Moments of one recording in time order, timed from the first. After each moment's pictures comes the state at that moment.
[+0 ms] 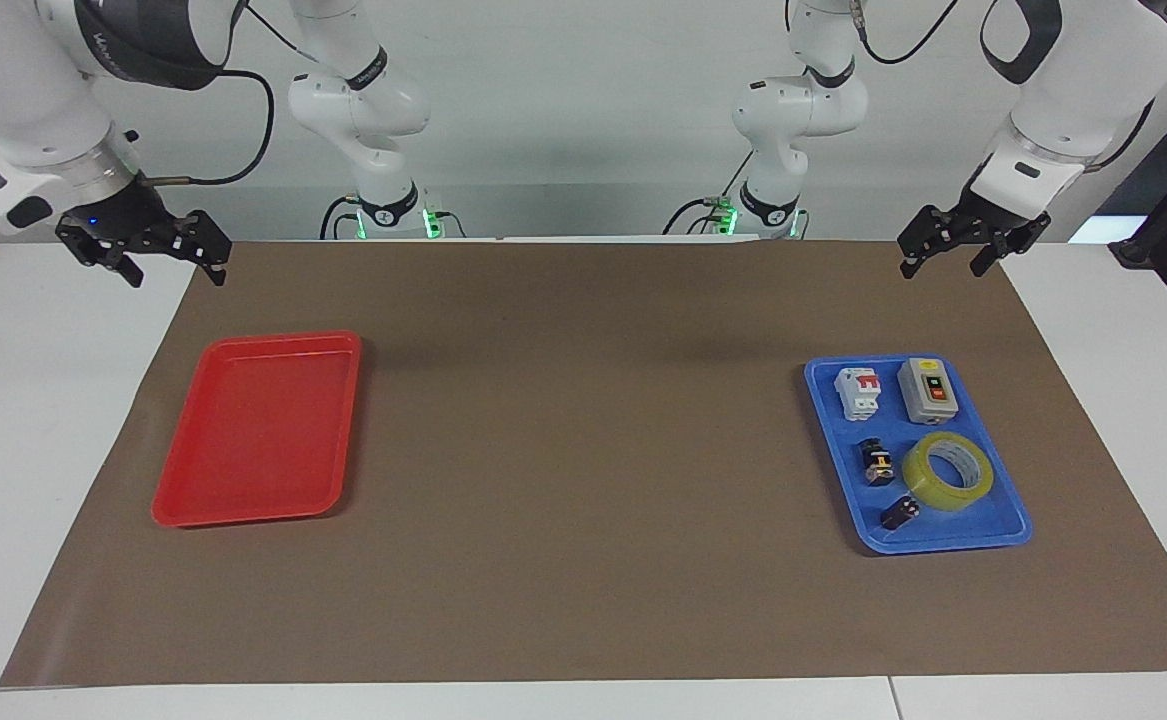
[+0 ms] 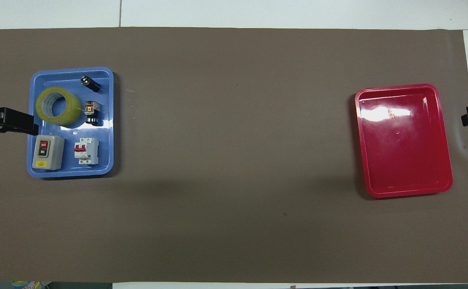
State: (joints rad) left arm -0.01 -0.05 -0.04 -1.65 -0.02 1.56 -0.01; right arm -0.08 0.06 -0.06 -1.50 -0.05 1.47 -0.16
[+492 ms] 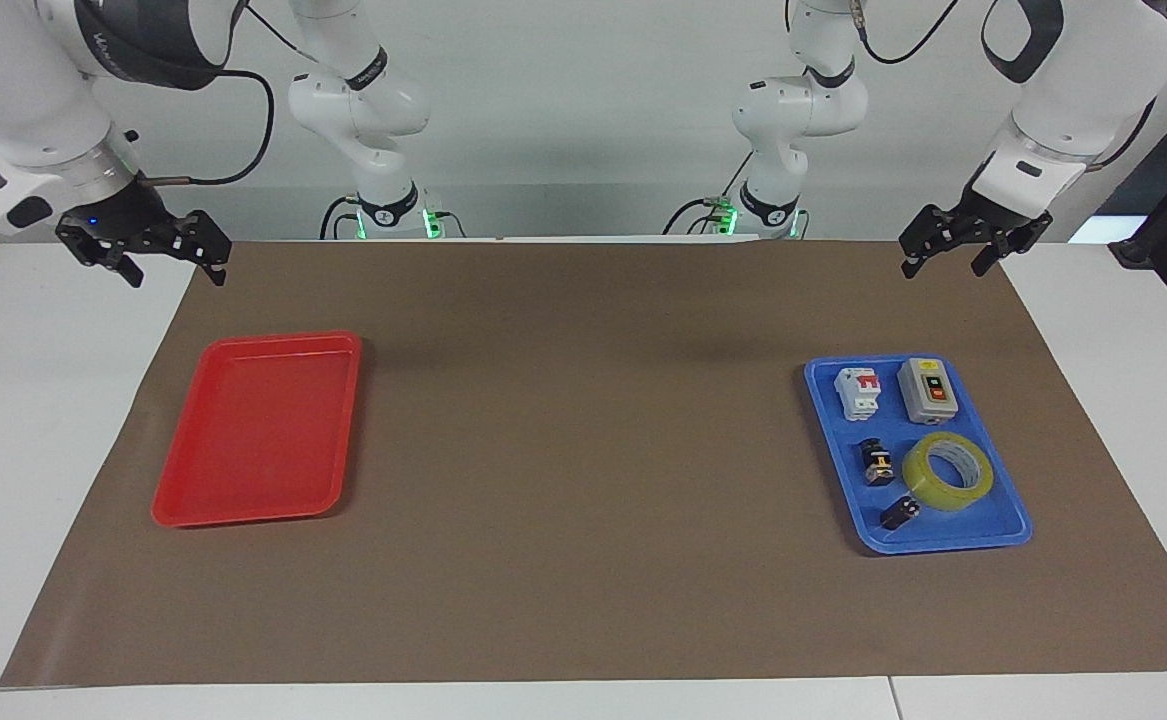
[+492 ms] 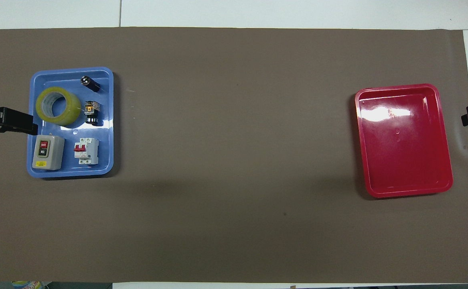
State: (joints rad) left arm -0.01 -0.05 -0.04 -1.65 -0.02 1.56 -0.01; right arm -0.08 0.06 -0.06 -1.50 -0.05 1.47 -0.16
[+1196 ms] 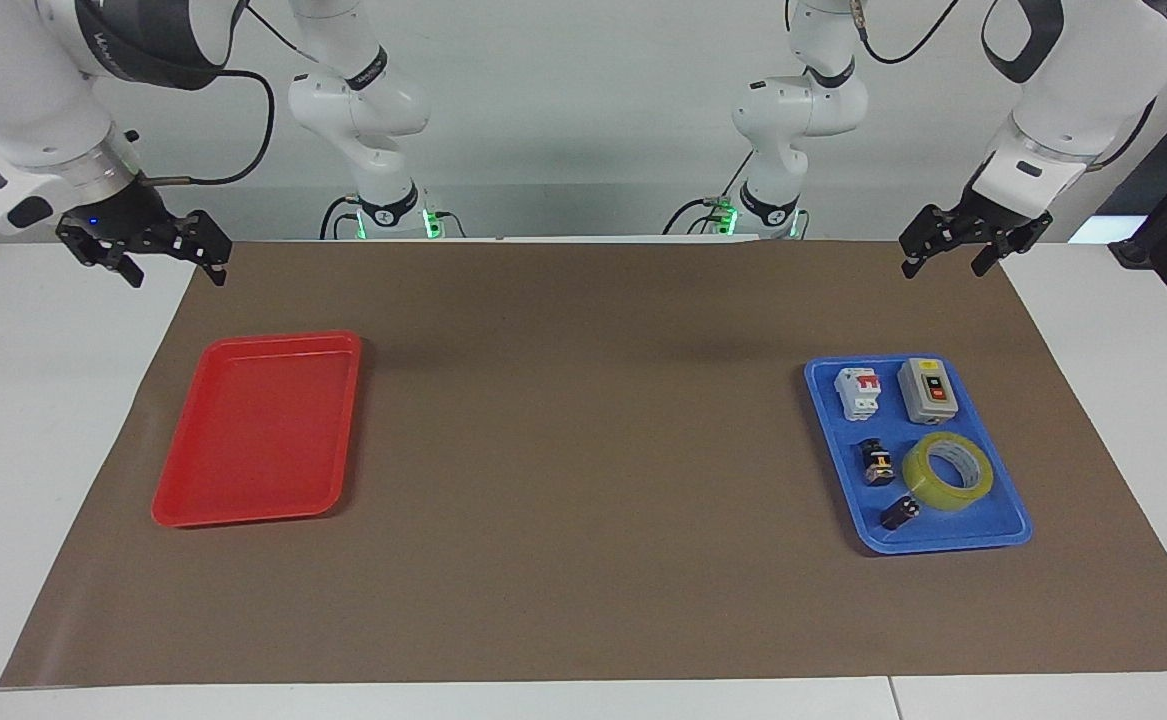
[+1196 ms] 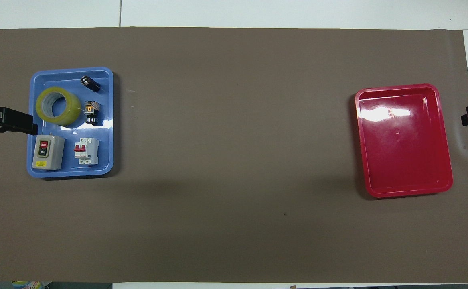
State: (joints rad) left arm -0.01 -0.05 -0.04 -1.65 -0.02 1.56 -0.01; right arm -0.08 0.06 -0.06 -1.50 -0.05 1.47 -0.16
